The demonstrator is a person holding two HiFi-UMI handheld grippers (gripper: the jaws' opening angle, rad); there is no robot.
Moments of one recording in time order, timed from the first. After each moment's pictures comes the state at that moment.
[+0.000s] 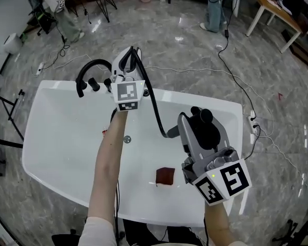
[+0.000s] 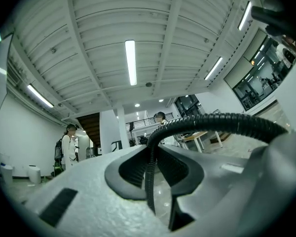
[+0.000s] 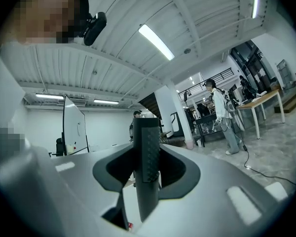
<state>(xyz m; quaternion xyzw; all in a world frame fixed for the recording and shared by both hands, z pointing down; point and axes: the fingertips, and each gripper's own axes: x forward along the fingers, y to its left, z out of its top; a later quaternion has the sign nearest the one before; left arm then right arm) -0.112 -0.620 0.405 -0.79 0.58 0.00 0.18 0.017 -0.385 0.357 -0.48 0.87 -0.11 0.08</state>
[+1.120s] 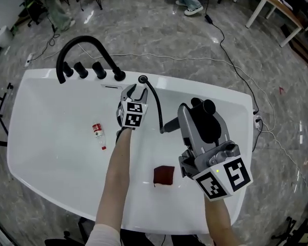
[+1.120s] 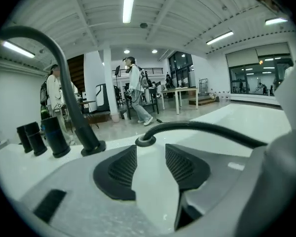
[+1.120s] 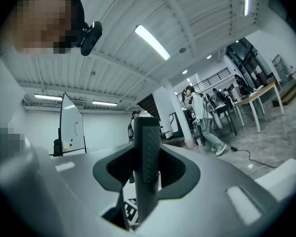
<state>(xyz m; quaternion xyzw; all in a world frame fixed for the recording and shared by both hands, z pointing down) -0.114 -0.595 0.769 -0.83 0.52 -0.21 -0.06 -0.001 -0.416 0.466 -0.48 0.86 -0.11 0.11</state>
